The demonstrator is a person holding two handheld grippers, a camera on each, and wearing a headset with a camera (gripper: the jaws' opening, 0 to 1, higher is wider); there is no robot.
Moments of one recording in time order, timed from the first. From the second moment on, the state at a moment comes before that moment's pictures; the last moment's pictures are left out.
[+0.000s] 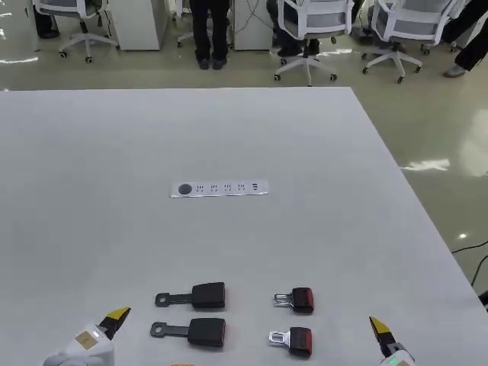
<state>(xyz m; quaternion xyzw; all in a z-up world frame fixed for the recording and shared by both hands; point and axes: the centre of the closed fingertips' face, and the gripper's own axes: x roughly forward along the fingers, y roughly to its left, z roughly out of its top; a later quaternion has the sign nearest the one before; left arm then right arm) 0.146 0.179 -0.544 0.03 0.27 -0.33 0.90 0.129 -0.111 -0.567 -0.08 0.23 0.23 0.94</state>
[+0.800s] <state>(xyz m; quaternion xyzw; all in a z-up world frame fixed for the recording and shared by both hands) 0.145 0.179 -0.550 0.03 0.27 -0.34 0.90 0.123 -0.111 -0.570 -0.08 0.23 0.23 0.94</state>
